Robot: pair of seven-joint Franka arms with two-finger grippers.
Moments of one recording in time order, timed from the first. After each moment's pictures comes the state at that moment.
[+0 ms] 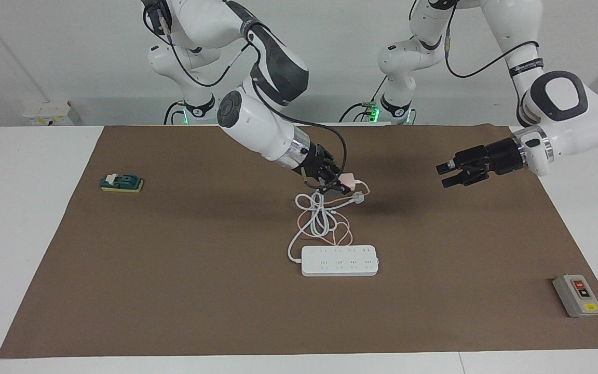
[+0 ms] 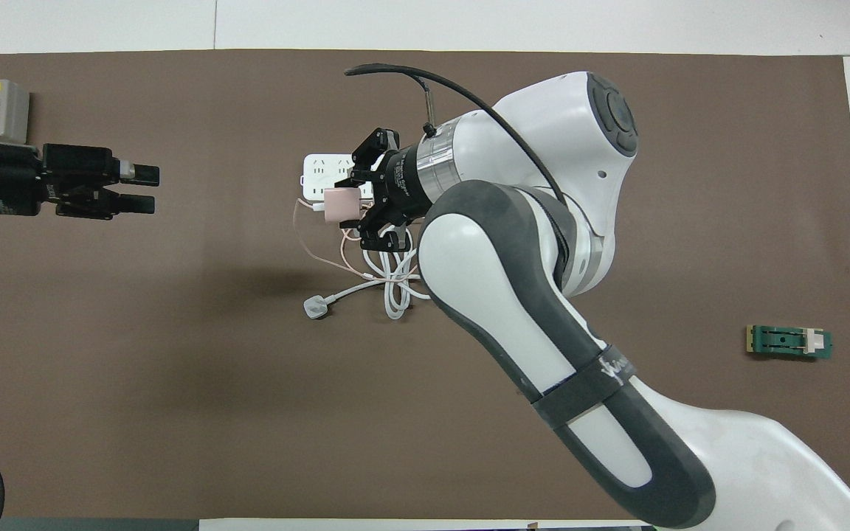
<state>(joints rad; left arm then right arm) 0.22 0.19 -0.11 -1.78 -1.04 1.65 0.37 0.49 0.43 0.05 -1.46 0.78 2.17 1.63</state>
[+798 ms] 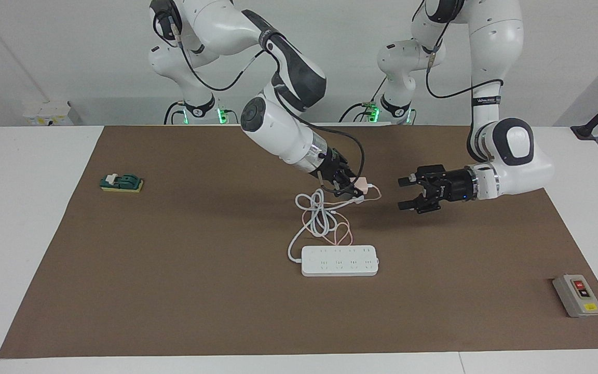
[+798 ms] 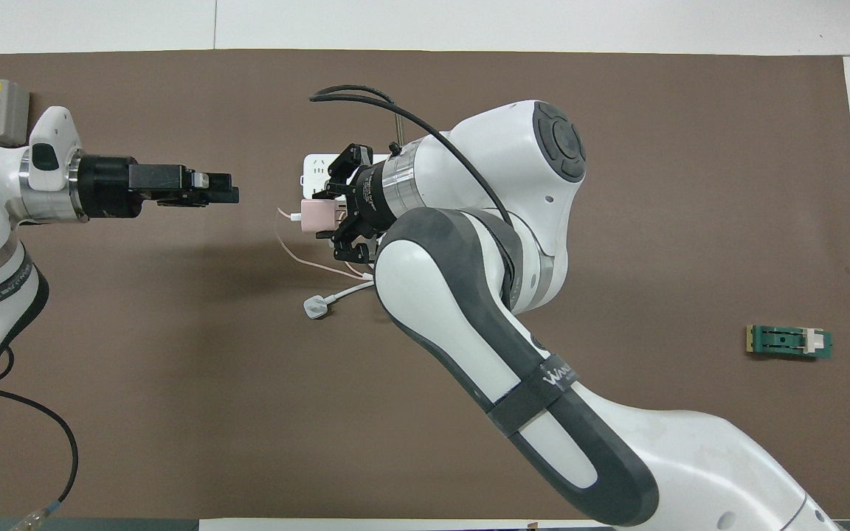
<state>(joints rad) 0.13 0.33 -0.12 -1.86 -1.34 1.66 0.78 0.53 0.47 0.05 -1.46 0.79 2.22 1.67</state>
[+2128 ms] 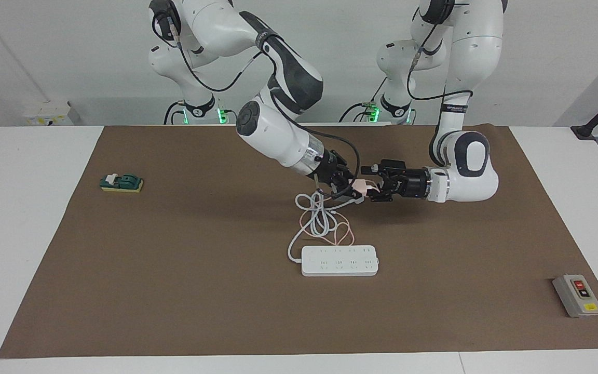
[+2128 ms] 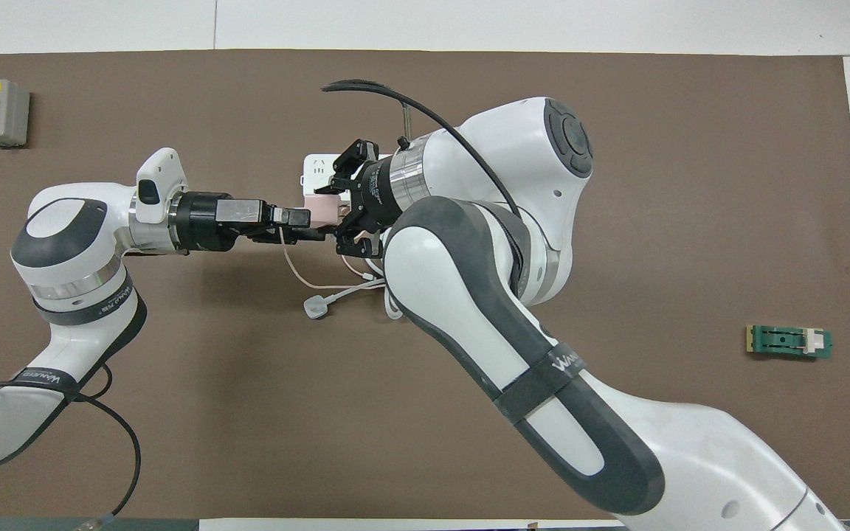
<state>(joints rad) 0.07 0.34 -0.18 -1.97 -1.51 1.58 0.74 0.53 0.47 0.04 -1.46 0.82 2.22 1.67</state>
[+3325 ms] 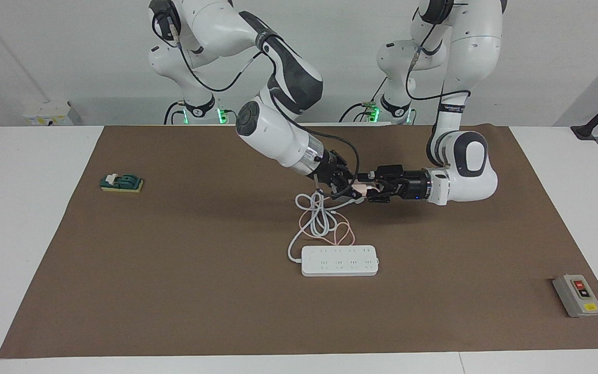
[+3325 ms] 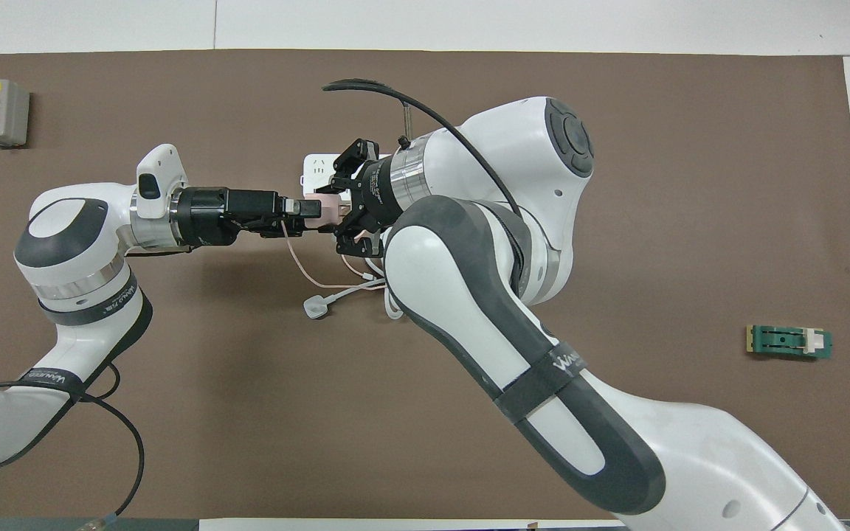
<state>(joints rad) 0.06 0.34 -0.18 -1.97 -1.56 1.62 0.71 0.53 0.47 0.04 -1.45 0.82 2.22 1.67</state>
